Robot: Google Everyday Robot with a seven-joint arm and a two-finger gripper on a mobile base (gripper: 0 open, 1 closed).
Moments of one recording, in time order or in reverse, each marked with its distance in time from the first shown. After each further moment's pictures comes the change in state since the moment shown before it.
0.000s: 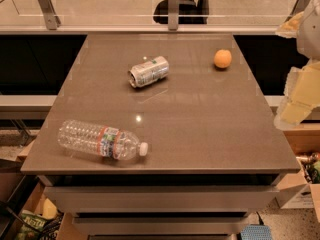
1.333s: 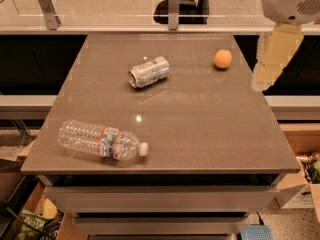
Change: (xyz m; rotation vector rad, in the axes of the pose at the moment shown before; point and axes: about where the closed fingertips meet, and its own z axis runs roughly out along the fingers) arm -0.055 -0.056 -0.003 0.101 -0.017 -0.234
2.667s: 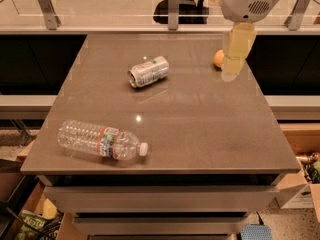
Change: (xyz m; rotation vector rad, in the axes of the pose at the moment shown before) arm -0.041 -0.038 0.061 -0.095 -0.089 -0.121
